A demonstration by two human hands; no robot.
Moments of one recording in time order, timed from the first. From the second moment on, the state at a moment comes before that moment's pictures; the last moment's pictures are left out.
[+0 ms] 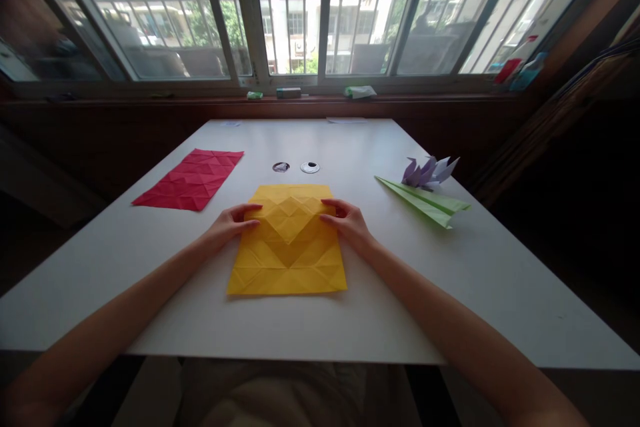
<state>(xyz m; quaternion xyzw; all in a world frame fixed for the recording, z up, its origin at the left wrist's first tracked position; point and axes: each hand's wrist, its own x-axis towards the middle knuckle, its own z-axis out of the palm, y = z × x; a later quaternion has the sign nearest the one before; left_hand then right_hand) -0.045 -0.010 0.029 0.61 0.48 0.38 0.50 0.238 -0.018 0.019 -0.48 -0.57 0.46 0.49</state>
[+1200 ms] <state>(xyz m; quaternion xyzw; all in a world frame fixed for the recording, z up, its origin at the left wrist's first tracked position) -0.047 -0.009 0.028 0.56 0.49 0.40 0.53 0.239 -0.013 0.014 -0.47 -0.56 0.47 0.50</state>
